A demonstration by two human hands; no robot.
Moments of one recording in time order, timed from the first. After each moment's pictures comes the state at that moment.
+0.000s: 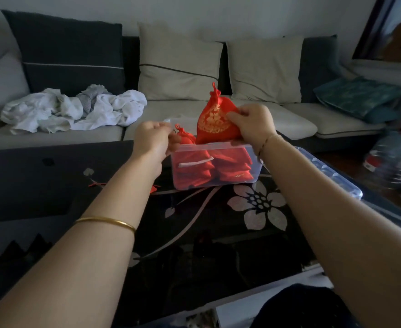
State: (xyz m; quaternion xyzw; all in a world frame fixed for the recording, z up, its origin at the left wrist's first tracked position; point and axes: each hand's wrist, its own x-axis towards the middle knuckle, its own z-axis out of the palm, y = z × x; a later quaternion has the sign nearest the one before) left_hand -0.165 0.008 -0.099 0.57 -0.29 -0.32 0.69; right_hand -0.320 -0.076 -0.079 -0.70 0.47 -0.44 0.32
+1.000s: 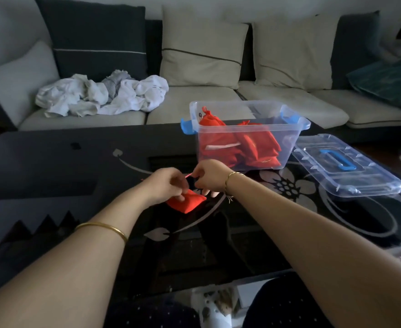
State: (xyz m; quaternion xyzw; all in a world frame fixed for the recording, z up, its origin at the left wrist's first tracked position) left_hand -0.110 0.063 -0.197 0.73 -0.55 -0.30 0.29; right_hand -0.233 -0.022 -0.187 -0.85 0.41 -0.04 0.32
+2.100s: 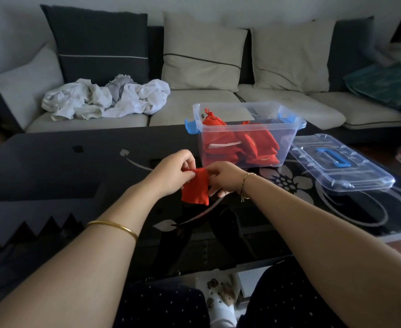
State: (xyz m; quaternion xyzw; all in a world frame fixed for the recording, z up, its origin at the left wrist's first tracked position) left_hand -0.125 0.081 -0.169 0.70 -0.62 -0.18 0.30; right_hand -0.264 -0.008 -0.188 -0.80 0.38 -0.10 0.46
